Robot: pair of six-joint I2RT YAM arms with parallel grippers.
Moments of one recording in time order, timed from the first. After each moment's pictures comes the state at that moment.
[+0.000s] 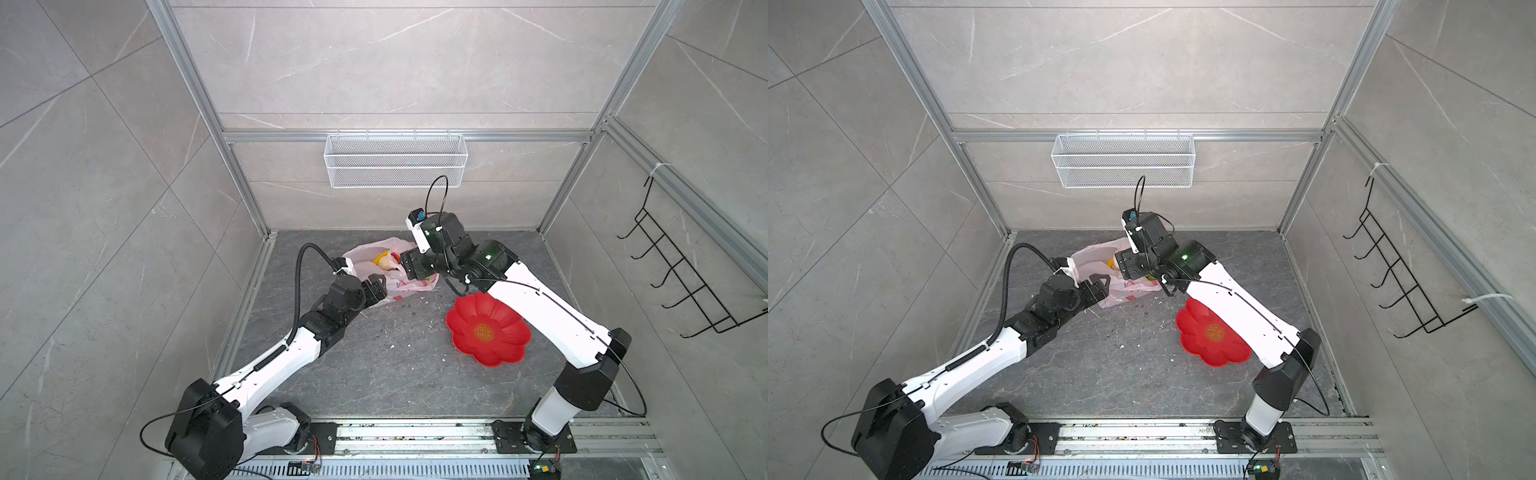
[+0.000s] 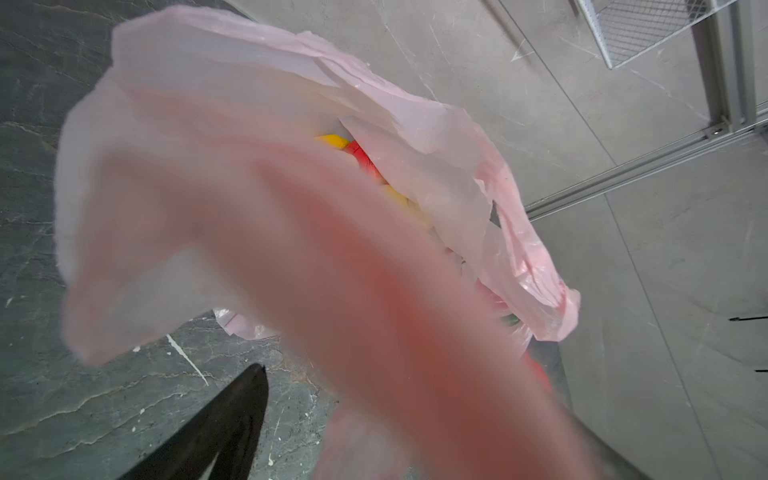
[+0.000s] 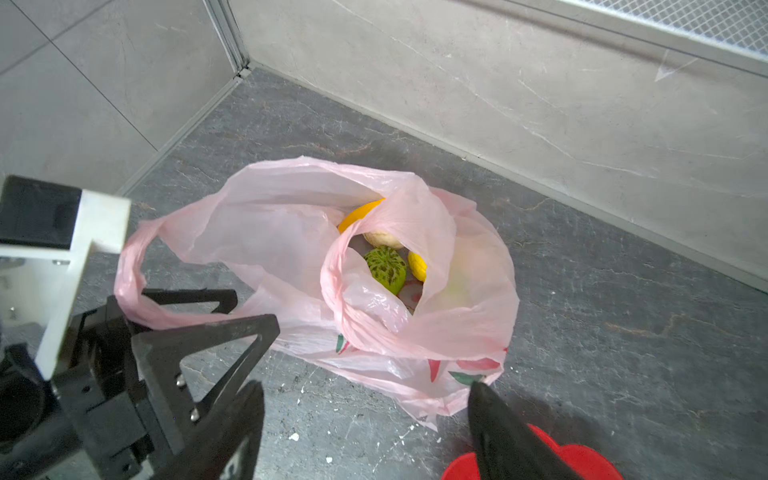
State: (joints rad) left arm -0.60 1.23 0.81 -0.05 -0.15 -0.84; right arm 0.79 1.69 1.88 -0.89 0.21 0.14
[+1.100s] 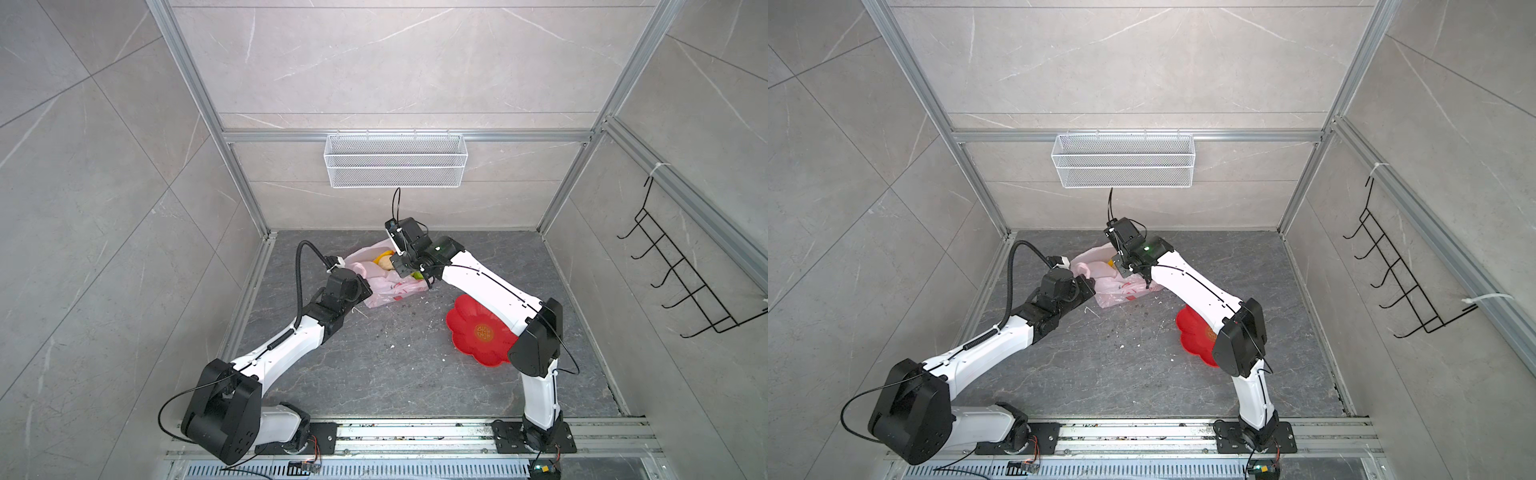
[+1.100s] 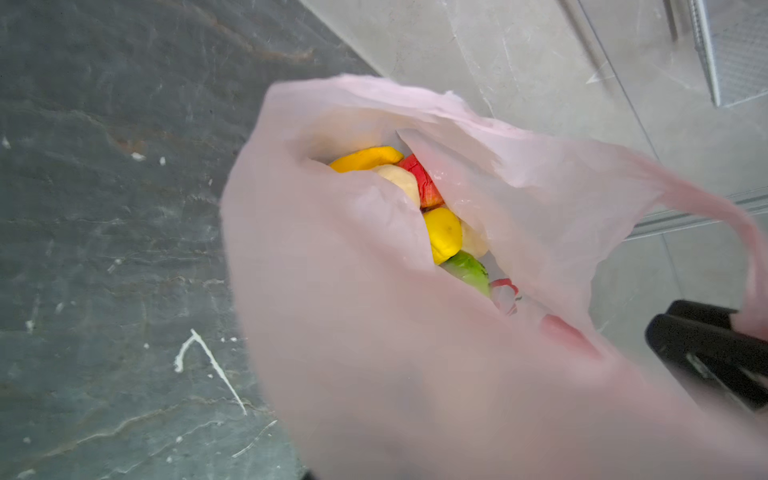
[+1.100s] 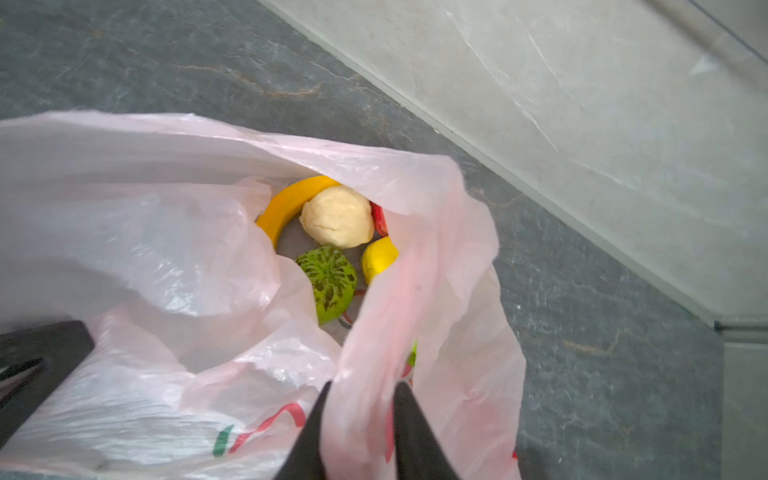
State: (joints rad) left arm -0.48 1.34 0.82 -0.03 -0.10 -0.87; right arm 0.75 2.02 2.05 -0.88 0.36 0.03
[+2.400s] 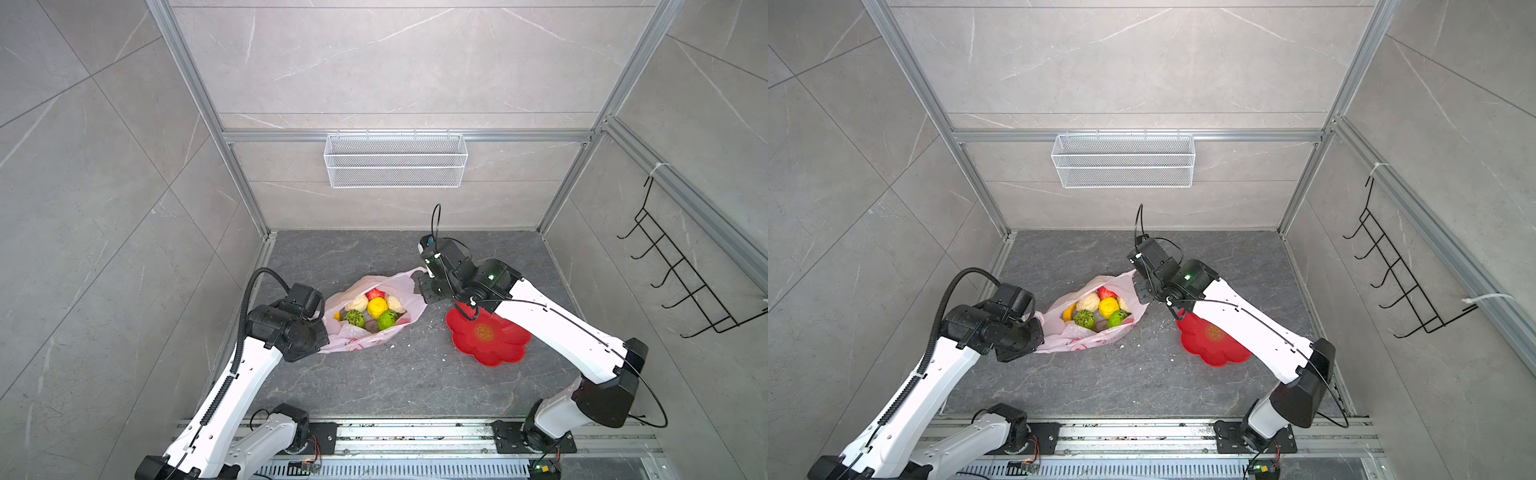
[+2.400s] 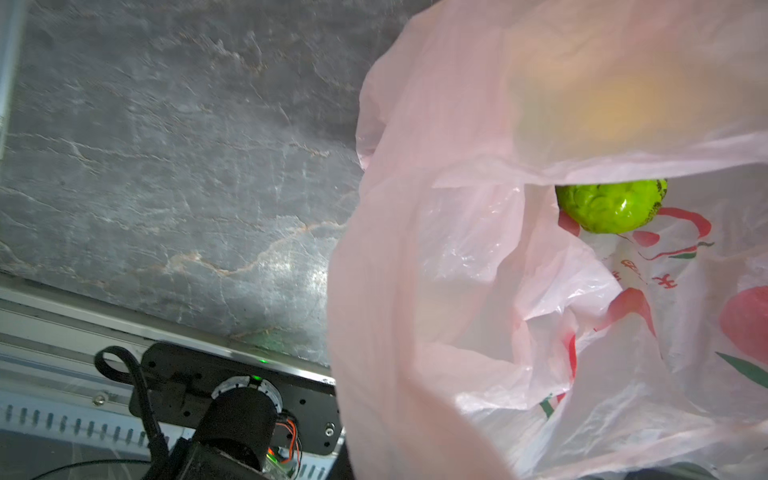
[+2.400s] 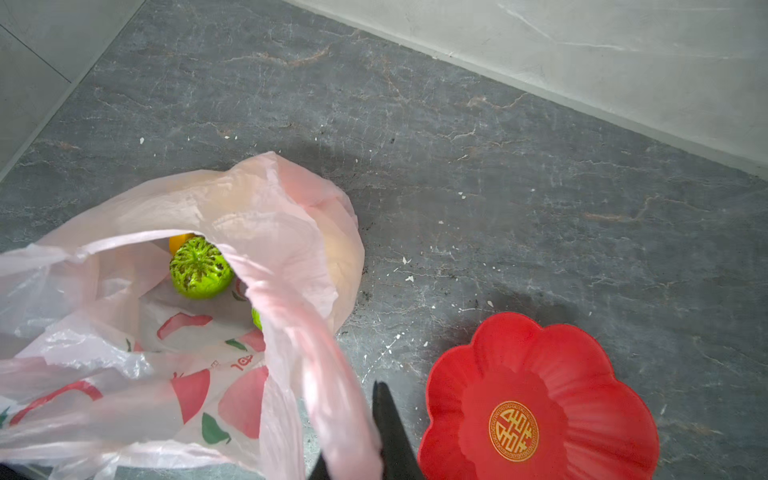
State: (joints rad) left arm -0.37 0.99 1.08 -1.37 -0.02 -0.71; right arm 0.85 1.55 1.65 -0.99 0.33 0.33
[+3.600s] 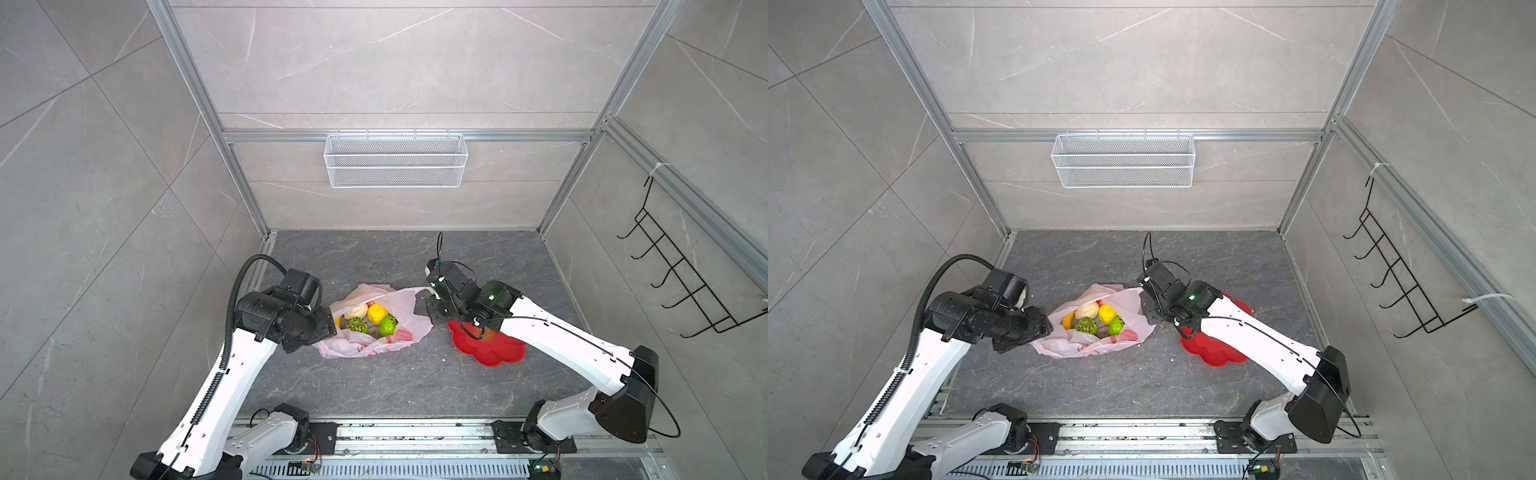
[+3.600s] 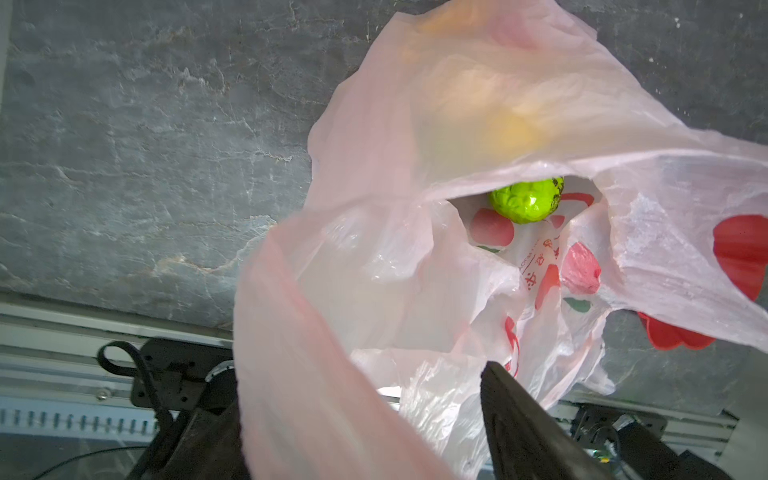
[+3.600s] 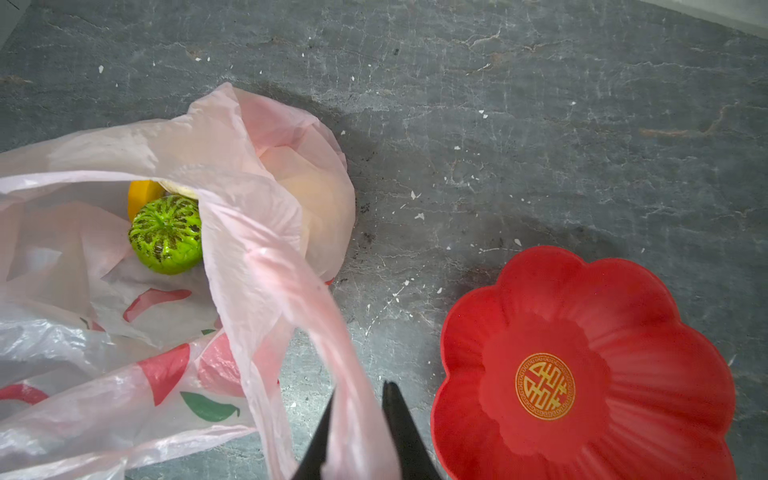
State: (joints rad) left arm -0.39 1.06 1.32 -1.46 0.02 -0.65; right arm 0.85 1.45 1.38 -0.89 0.25 0.40
